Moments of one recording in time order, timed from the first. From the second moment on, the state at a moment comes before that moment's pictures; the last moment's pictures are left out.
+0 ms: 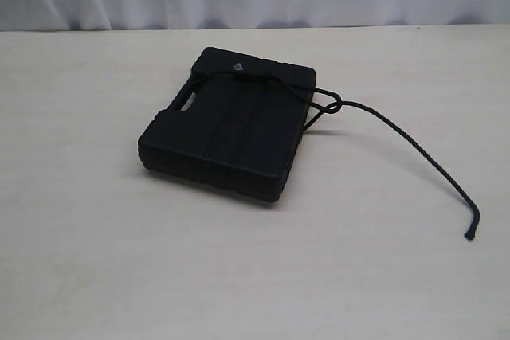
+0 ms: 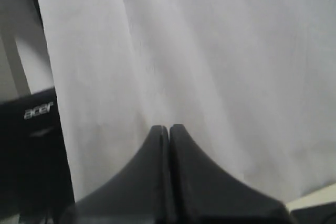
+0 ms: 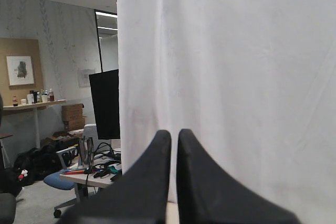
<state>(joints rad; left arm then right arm) -0.09 0.00 0.00 0.20 -0.31 0.08 0.45 0.00 -0.55 0.28 0.33 -0.09</state>
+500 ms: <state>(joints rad) -0.08 0.00 0.00 0.15 0.19 0.09 0.45 0.00 -0.55 0.28 0.34 -0.08</state>
